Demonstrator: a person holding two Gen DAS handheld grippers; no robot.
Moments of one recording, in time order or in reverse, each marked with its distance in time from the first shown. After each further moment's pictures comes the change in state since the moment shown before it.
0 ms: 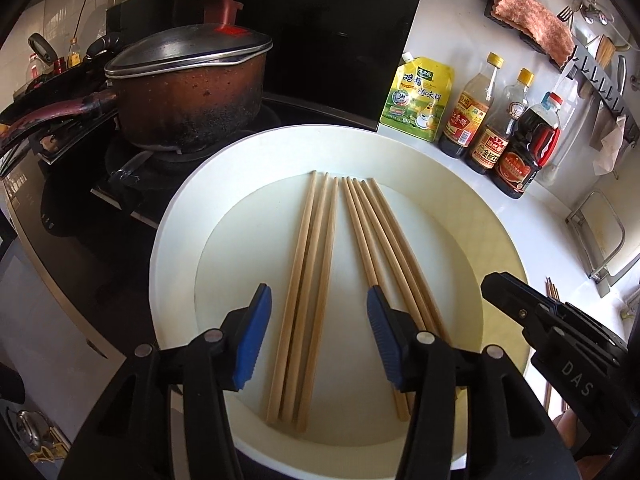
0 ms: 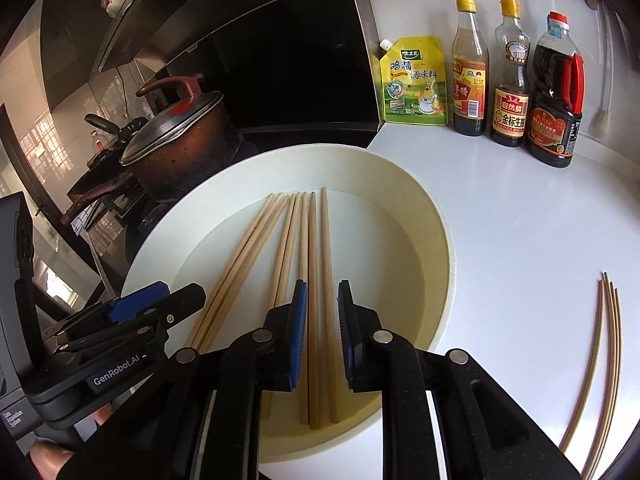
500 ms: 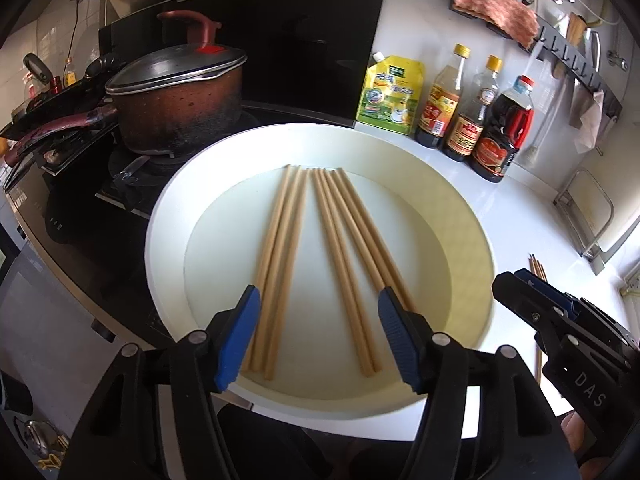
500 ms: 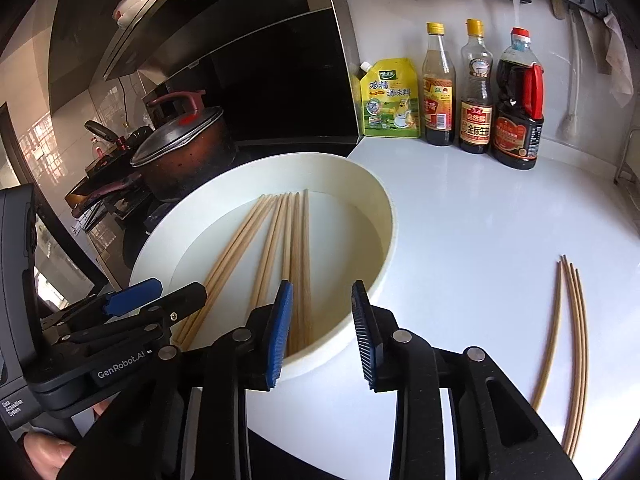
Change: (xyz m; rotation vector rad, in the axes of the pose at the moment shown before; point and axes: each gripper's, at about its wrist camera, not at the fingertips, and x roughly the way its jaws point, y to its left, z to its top) left arm -0.031 -0.033 -0.027 0.065 -0.025 -0.006; right arm -0.055 -0.015 -0.032 -0.004 -0.067 -0.049
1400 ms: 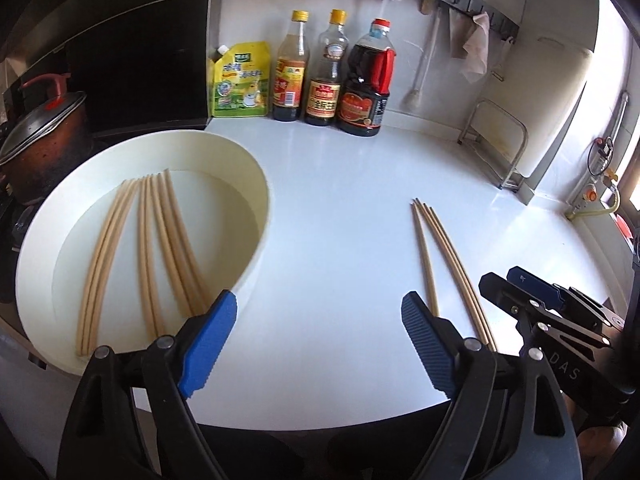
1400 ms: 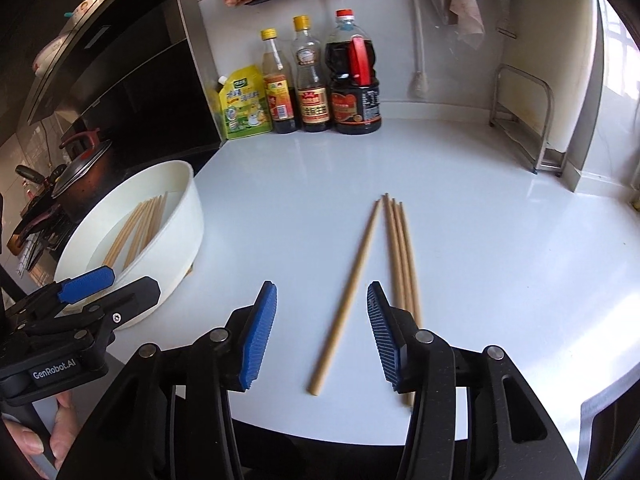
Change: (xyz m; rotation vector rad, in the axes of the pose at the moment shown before) left arm -0.005 -0.147 -0.033 0.250 0.031 -0.232; right arm -0.086 -0.132 -0.063 0.196 -0.021 -0.267
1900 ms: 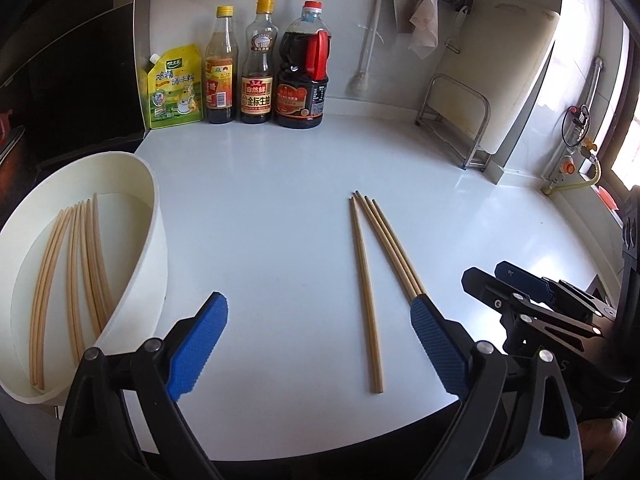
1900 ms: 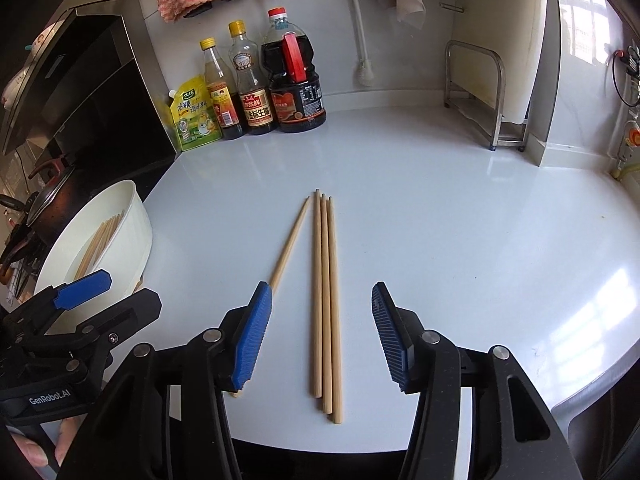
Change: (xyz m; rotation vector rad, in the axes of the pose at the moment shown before) left arm 0.035 -0.063 0.010 0.097 0.026 -0.070; right arm 0.002 -0.063 0.001 0.083 0.013 -0.051
